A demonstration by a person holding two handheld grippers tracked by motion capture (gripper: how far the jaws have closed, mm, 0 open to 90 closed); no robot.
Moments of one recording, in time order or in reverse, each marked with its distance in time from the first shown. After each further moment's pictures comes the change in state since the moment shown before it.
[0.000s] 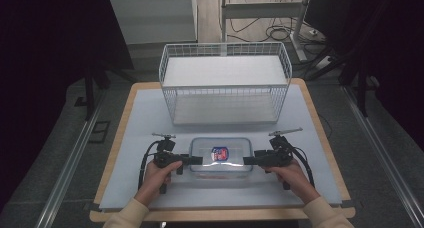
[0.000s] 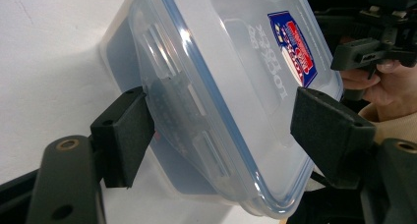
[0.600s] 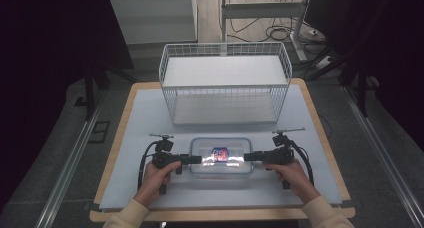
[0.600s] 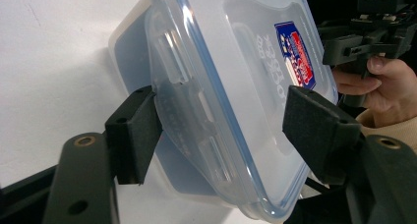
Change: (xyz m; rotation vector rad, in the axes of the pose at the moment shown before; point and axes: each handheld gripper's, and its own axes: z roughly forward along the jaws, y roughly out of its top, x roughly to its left) left arm -0.003 -0.003 -0.005 -0.032 0.002 -0.012; right arm -0.007 0.001 -0.004 -0.020 0.092 0.127
